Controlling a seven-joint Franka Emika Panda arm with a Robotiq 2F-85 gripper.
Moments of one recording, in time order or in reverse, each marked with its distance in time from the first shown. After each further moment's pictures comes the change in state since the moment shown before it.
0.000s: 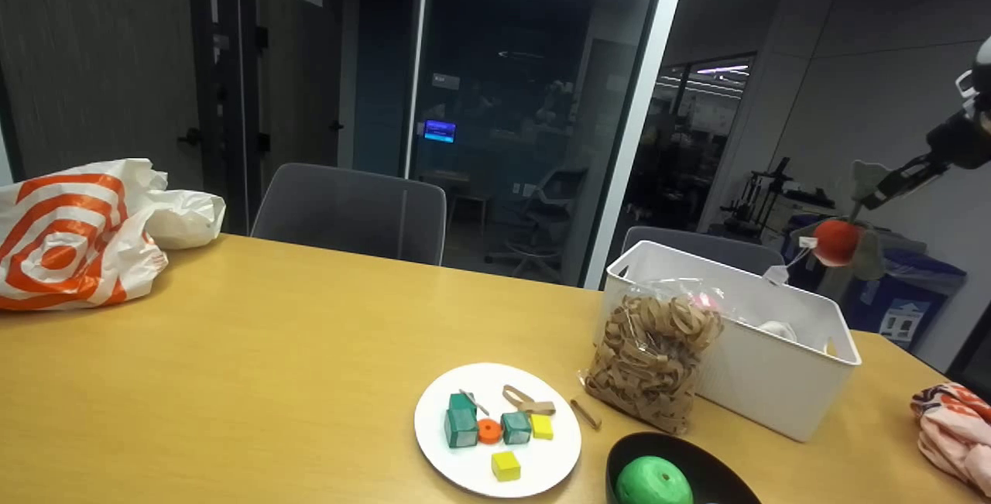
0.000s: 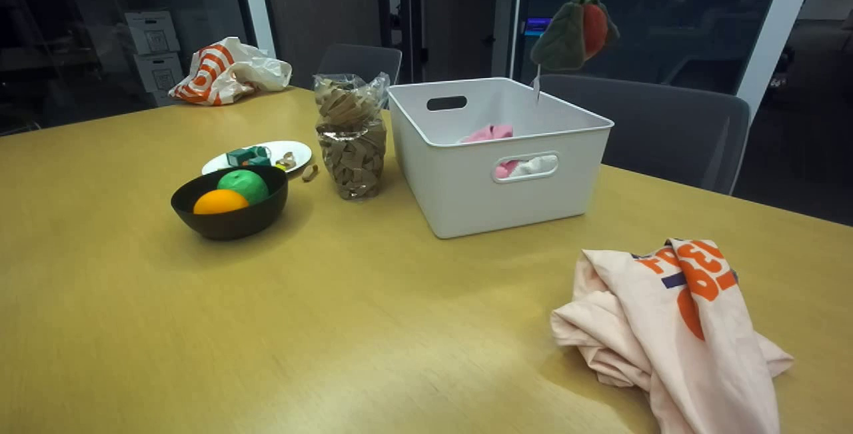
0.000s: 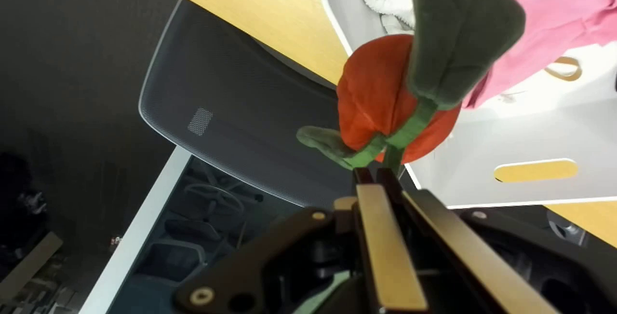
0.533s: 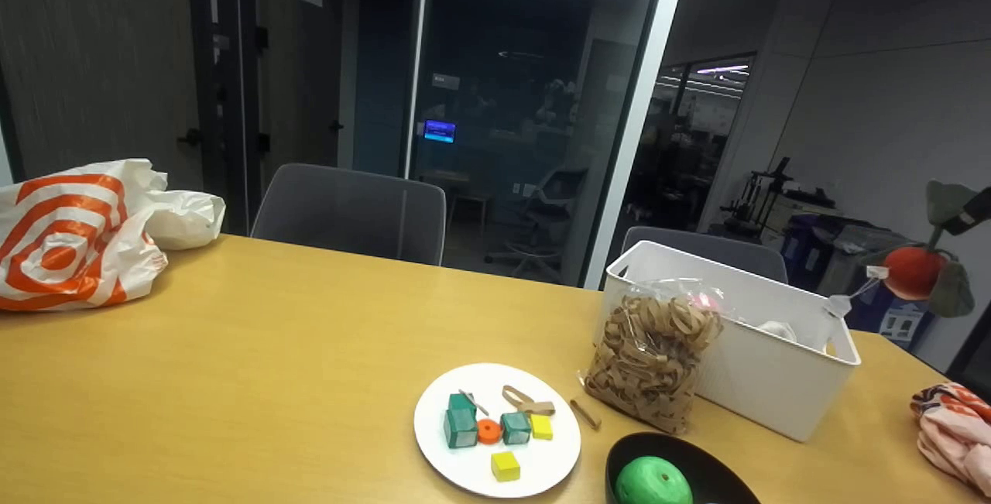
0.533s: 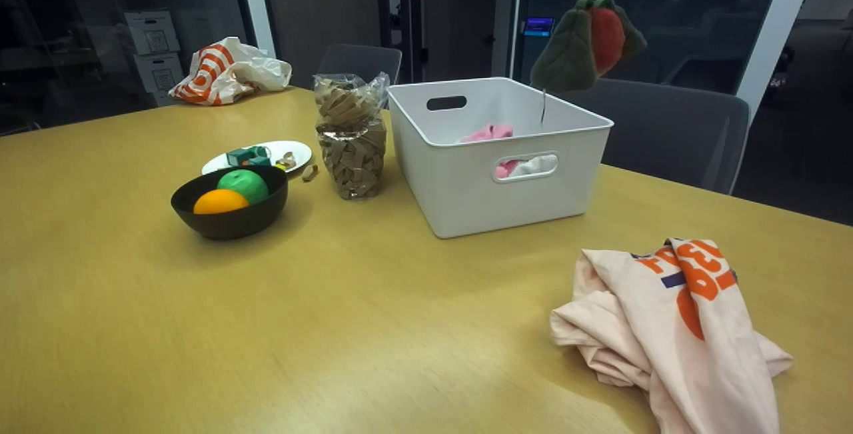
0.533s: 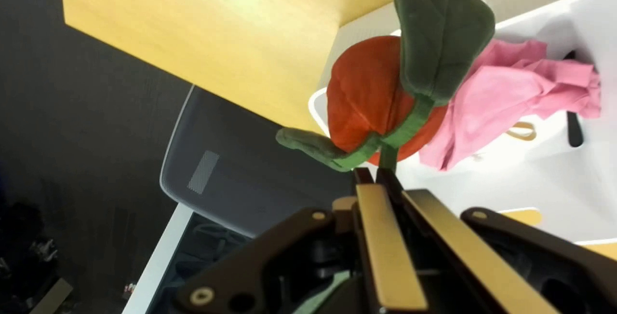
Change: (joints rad) arm 0.015 -0.230 -0.104 -0.248 -0.047 -0.057 0.004
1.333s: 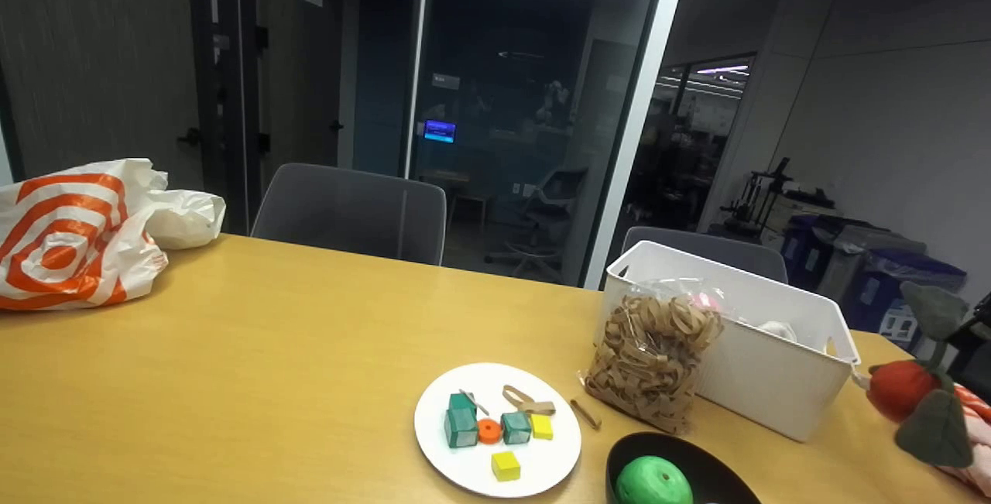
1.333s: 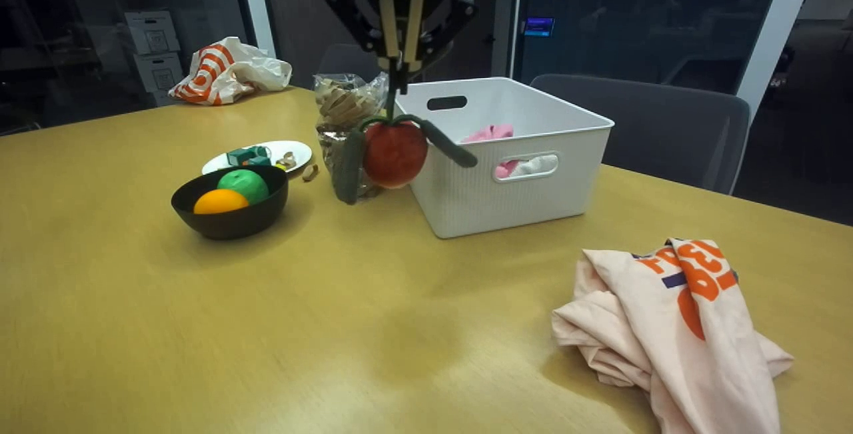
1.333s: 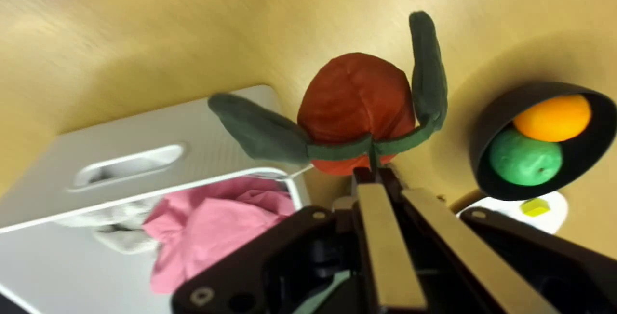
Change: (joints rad) arm 0.178 -0.282 -0.090 -0.391 0.015 -0.287 -0.160
